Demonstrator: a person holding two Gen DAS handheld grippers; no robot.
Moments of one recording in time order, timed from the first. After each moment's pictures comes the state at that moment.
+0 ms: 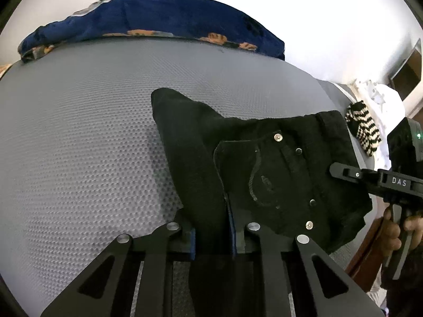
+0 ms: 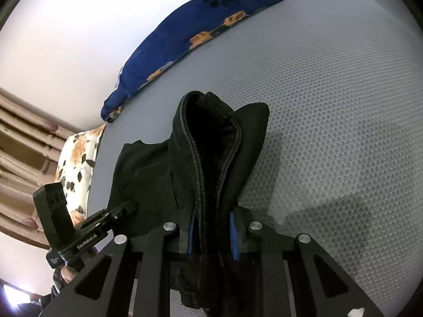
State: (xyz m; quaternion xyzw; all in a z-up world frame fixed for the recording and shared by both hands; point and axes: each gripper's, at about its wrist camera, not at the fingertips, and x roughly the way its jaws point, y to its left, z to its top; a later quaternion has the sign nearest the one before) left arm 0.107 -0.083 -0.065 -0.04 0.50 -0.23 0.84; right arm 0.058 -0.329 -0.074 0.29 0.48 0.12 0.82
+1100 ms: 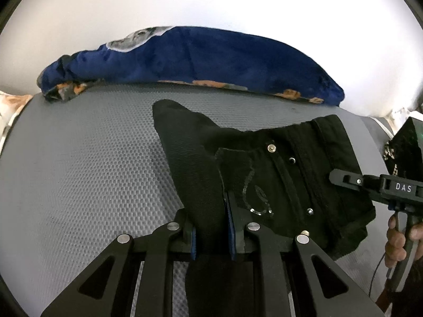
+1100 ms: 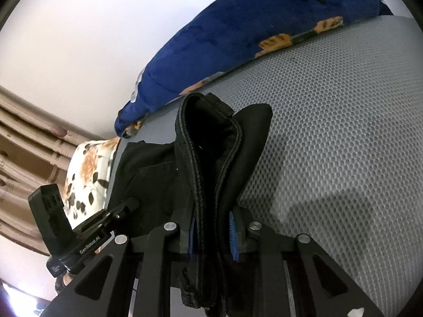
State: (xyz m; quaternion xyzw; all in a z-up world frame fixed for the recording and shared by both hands) left arm 0.258 -0.011 -0.047 -0.02 0.46 -0.16 0.87; right arm 0.227 -0.248 -0.069 0.29 0.48 0.18 0.81
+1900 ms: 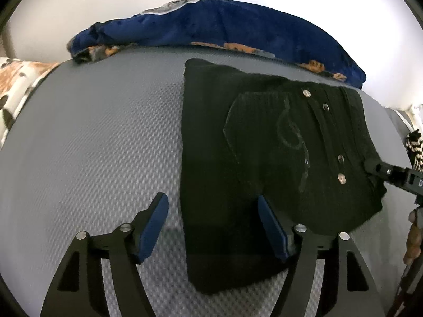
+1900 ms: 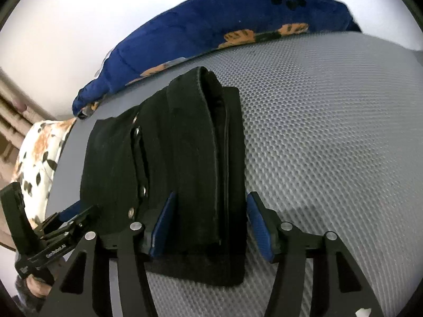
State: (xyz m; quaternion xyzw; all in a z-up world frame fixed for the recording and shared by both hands) left arm 0.191 0.009 -0.098 -0.01 0.47 -0.09 0.88; right arm 0.171 -0.242 -0.088 0.17 0.48 0.07 0.86
